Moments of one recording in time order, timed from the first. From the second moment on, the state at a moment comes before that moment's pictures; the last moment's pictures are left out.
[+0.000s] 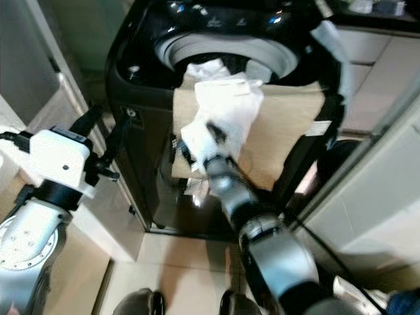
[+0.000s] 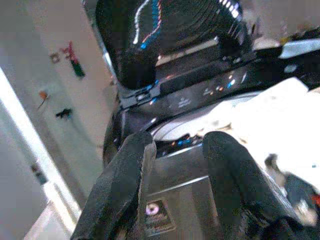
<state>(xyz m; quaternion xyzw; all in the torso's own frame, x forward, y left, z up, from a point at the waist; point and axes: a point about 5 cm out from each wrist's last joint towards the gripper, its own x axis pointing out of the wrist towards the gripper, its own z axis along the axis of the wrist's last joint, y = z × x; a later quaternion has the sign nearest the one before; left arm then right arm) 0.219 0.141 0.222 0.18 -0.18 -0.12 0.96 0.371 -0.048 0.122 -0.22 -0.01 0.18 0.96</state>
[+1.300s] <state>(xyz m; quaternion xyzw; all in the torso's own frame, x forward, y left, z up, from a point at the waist) 0.245 0.126 0.218 0.16 -0.19 -0.11 0.96 0.402 -0.092 0.229 -0.11 -0.22 0.02 0.97</state>
